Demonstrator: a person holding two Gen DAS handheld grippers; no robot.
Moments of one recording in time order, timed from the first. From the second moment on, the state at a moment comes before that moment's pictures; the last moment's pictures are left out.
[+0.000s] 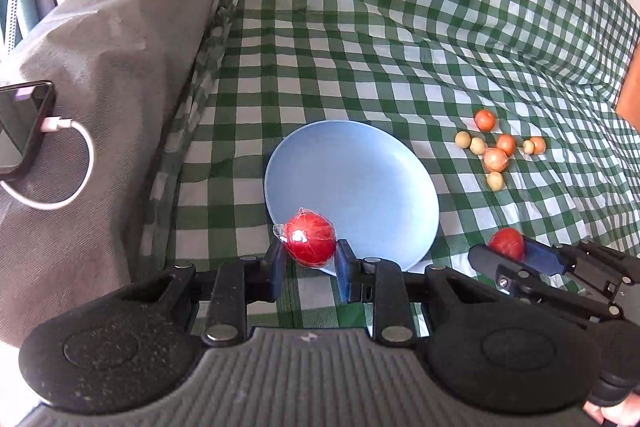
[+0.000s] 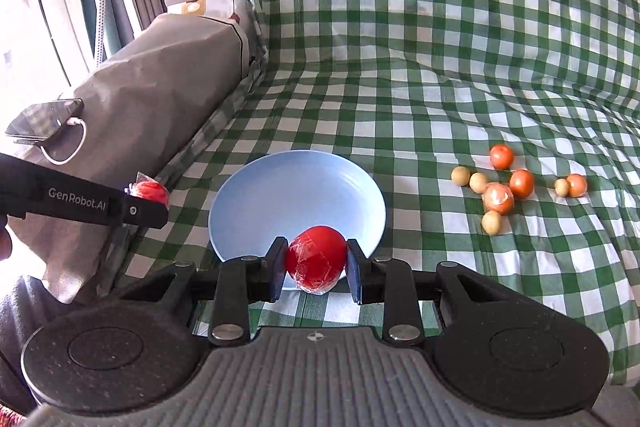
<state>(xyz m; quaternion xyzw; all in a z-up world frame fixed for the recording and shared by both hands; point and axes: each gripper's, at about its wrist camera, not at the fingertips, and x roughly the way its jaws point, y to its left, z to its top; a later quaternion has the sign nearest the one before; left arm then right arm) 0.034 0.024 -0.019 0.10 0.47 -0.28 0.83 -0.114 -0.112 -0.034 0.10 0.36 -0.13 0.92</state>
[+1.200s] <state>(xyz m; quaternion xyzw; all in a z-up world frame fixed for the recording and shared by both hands) 0.028 0.030 -0.038 0.12 0.46 -0.21 0.85 -0.084 -0.124 -0.045 0.09 0.40 -0.13 0.91</state>
